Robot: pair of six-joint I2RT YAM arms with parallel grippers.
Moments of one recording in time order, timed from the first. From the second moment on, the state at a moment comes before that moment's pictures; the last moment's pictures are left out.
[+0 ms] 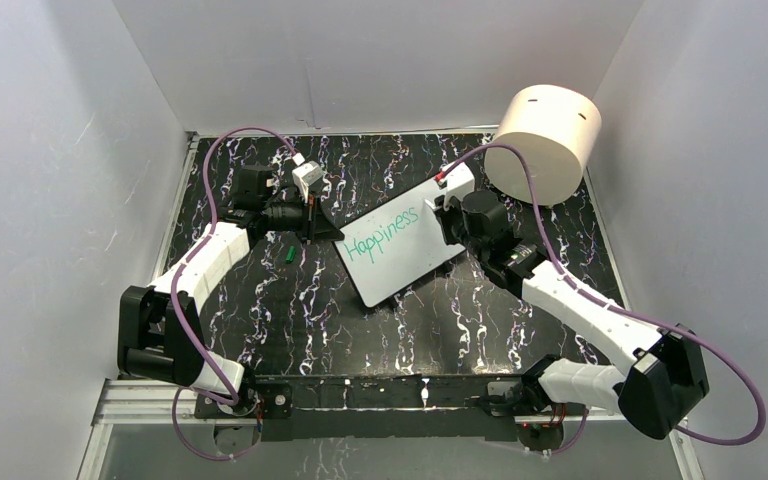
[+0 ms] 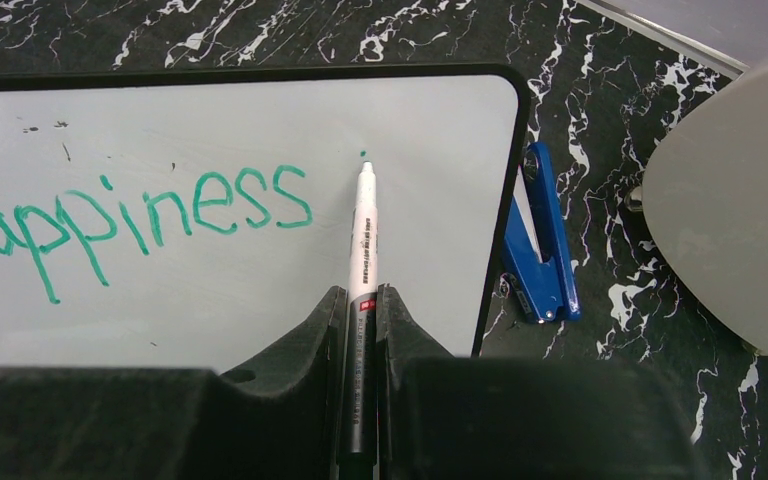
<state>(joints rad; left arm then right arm) -0.21 1.44 1.00 -0.31 0.94 0.05 0.68 1.17 0.88 -0.10 0.21 -0.03</state>
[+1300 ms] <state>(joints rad) -0.21 1.44 1.00 -0.32 0.93 0.05 0.68 1.19 0.88 -0.13 0.22 -0.02</state>
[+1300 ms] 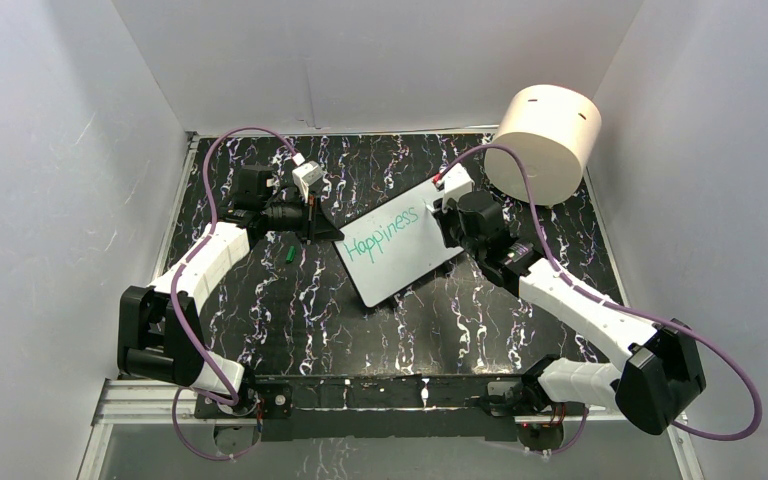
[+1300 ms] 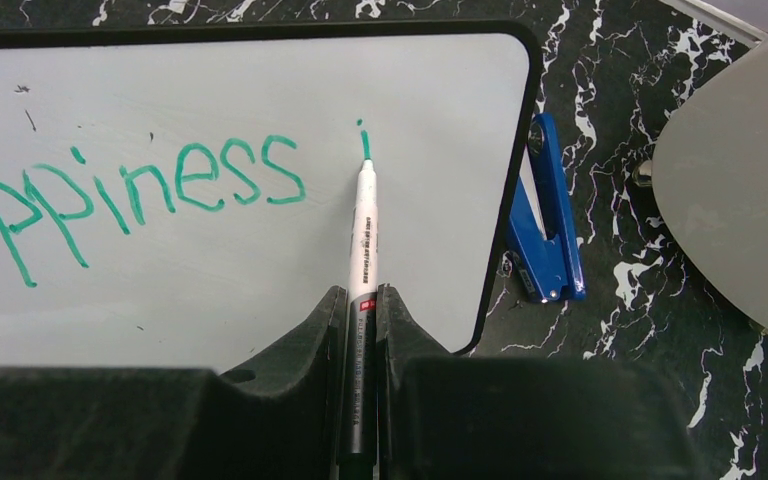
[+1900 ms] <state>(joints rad) -0.21 1.44 1.01 -0.32 0.93 0.05 0.67 1.16 0.88 -0.14 0.22 0.00</state>
